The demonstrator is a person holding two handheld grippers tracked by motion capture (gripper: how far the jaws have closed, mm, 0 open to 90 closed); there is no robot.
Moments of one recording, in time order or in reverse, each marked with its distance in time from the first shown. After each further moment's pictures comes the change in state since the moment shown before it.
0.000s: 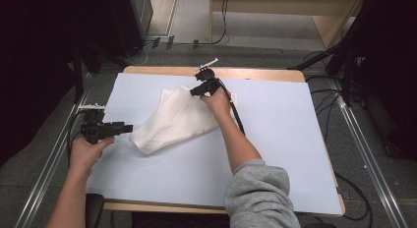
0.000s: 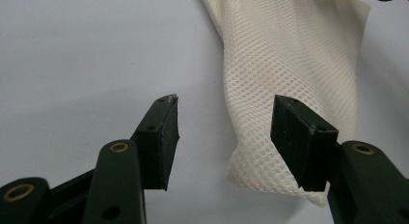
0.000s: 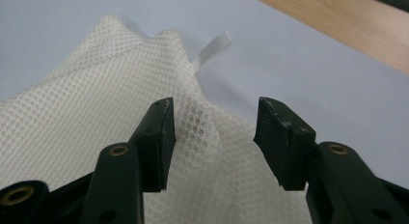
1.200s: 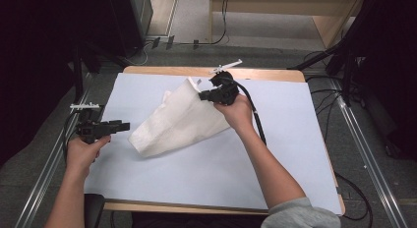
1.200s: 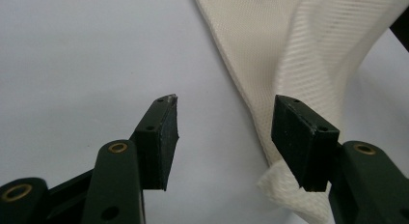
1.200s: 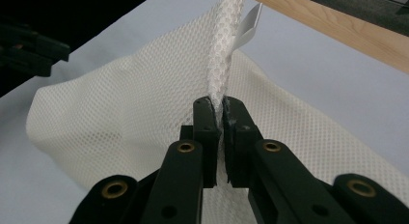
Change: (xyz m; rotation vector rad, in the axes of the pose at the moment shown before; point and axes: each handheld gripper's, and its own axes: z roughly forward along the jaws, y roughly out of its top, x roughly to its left) left arm 0.002 0.000 -0.011 -0.052 -0.036 -0.031; right arm 0.028 -0.037 -0.130 -0.121 0.193 -0.063
